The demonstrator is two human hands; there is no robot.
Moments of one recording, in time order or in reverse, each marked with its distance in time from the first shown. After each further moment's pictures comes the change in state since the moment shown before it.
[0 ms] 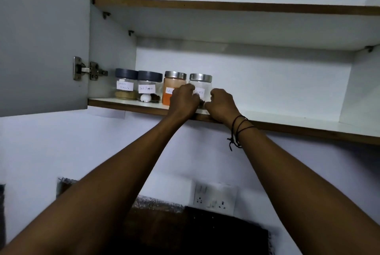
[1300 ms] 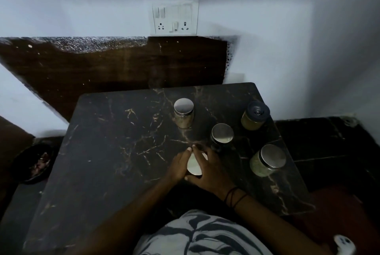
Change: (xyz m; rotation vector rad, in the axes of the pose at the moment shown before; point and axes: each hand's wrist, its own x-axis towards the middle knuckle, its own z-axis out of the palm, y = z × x) left_hand -0.648 -0.114 0.061 -0.493 -0.938 -0.882; right_hand -0.653 0.122 0.165 -0.075 -0.620 0.400
